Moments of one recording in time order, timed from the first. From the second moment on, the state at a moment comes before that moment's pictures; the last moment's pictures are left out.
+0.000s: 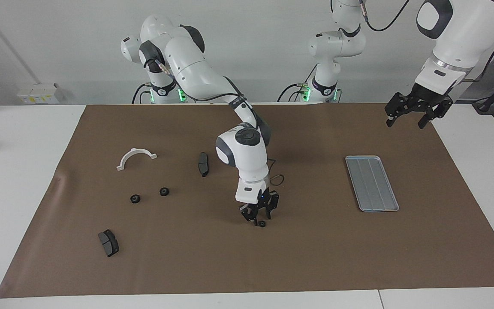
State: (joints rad) left arm 0.01 0.00 -0.03 -1.59 -0.04 1.64 0.10; right arm 0.52 0.87 0.04 -1.22 -0.12 2.45 0.20
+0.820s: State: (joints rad) left arm 0.01 -0.01 -0.03 -1.60 -0.04 1.57 0.10; right arm 0.52 0.88 0.03 -1.22 -0.15 2.50 0.21
